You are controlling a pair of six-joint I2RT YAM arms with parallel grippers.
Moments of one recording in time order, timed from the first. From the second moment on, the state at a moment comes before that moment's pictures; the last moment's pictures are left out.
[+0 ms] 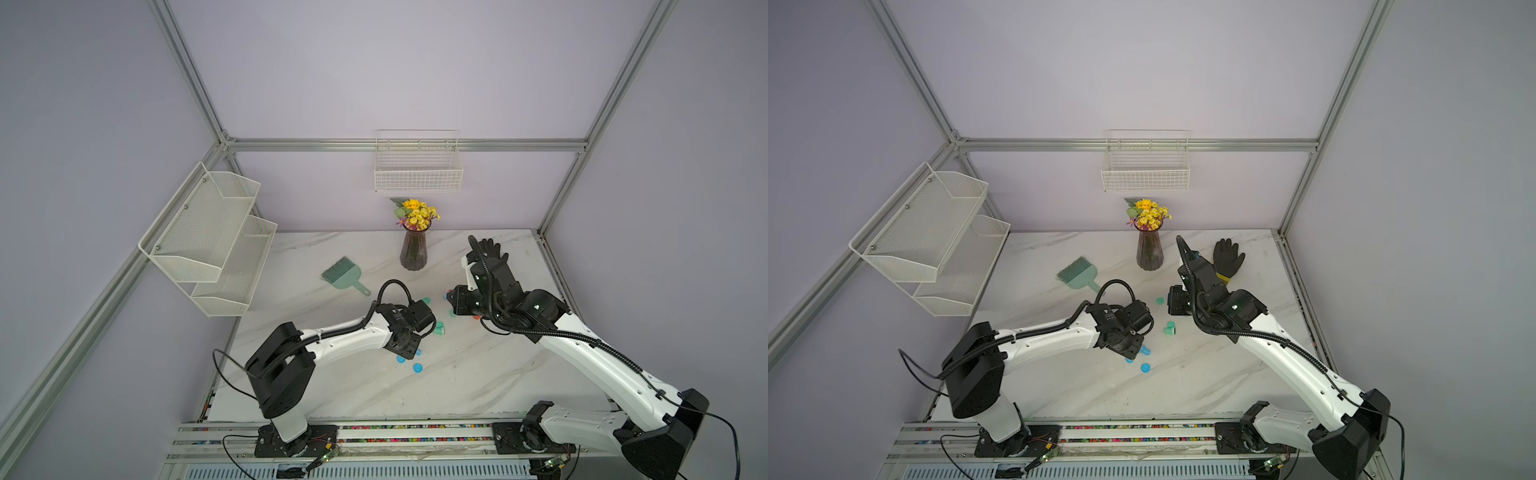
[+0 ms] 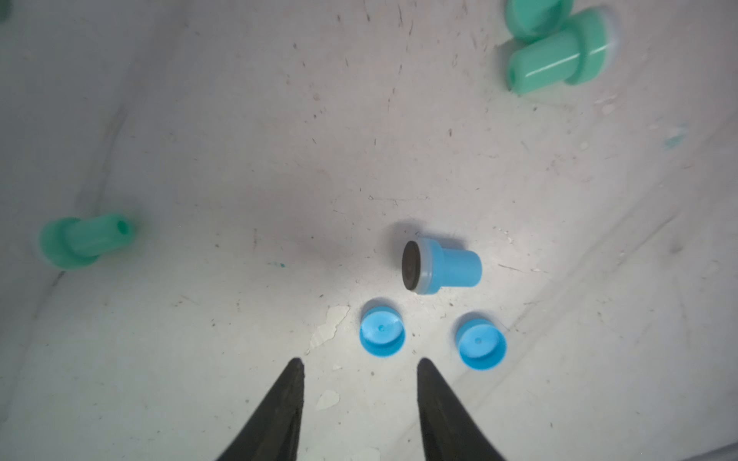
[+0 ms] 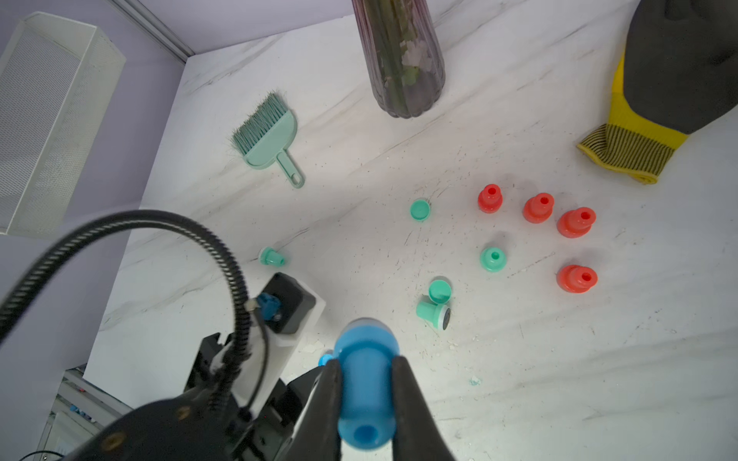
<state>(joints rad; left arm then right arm) -0.94 1.64 1.23 -0.85 -0.22 -0.50 0.65 1.23 1.22 -0.76 0.06 0.59</state>
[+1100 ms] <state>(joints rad) -0.11 1.15 0.98 -0.68 -0.12 -0.30 1.01 1.92 1.45 -0.89 0.02 0.63</state>
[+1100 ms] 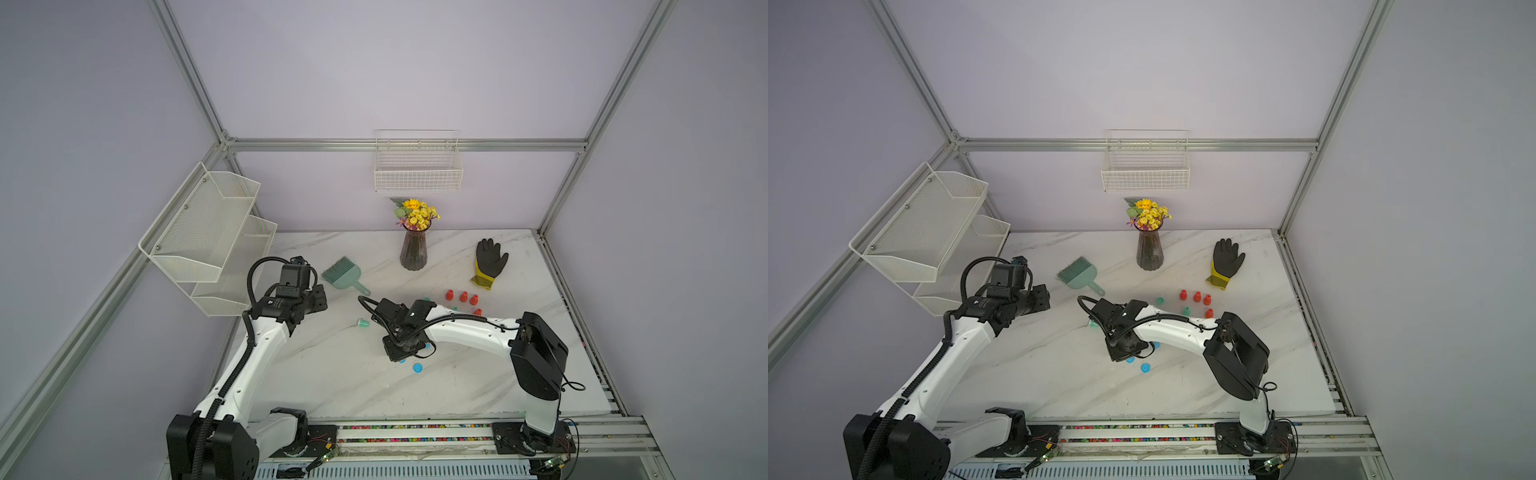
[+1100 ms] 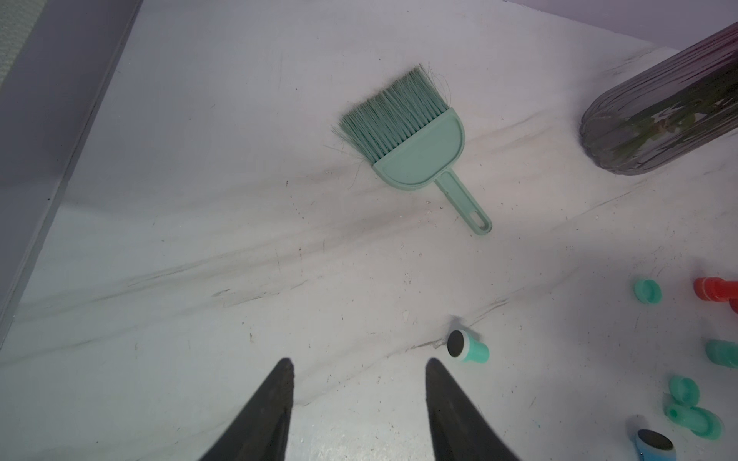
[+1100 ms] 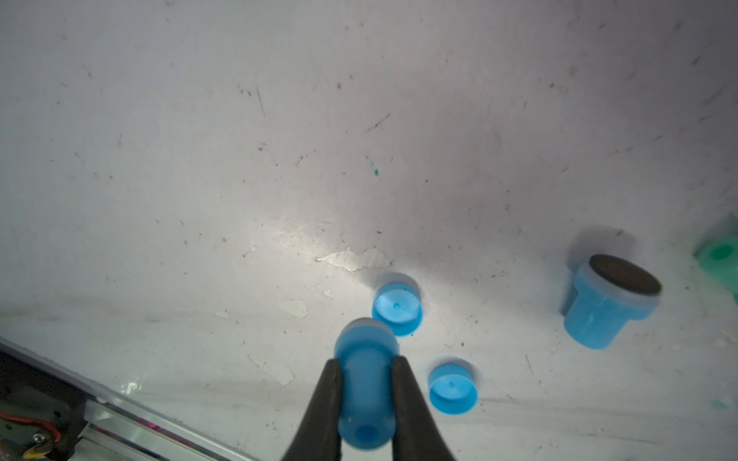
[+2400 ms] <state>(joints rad) -0.10 1.15 0.98 -0.67 -0.11 -0.30 1.01 1.94 1.42 -0.89 0.06 0.62</state>
